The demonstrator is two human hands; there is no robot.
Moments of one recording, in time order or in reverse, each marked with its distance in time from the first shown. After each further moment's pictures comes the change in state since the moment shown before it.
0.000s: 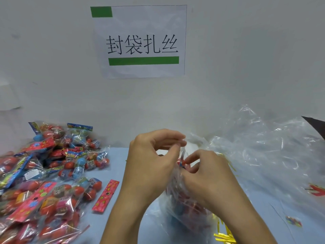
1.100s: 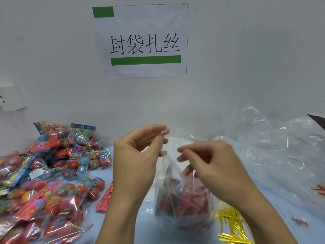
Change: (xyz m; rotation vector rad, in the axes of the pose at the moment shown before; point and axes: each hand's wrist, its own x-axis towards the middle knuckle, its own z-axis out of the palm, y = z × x) left_hand 0.002 -0.016 -0.009 -0.257 0.219 0.008; right_hand 0.010 0.003 -0.012 0.303 -0.073 -0.310
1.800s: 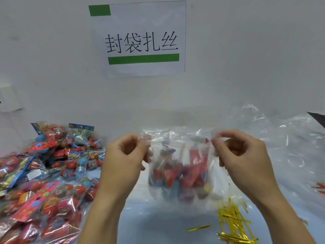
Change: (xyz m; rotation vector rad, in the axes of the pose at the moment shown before) left_hand 0.009 -0.026 -0.026 0.229 -0.028 -0.169; right_hand 0.004 0.045 -0.030 0.090 0.375 0.044
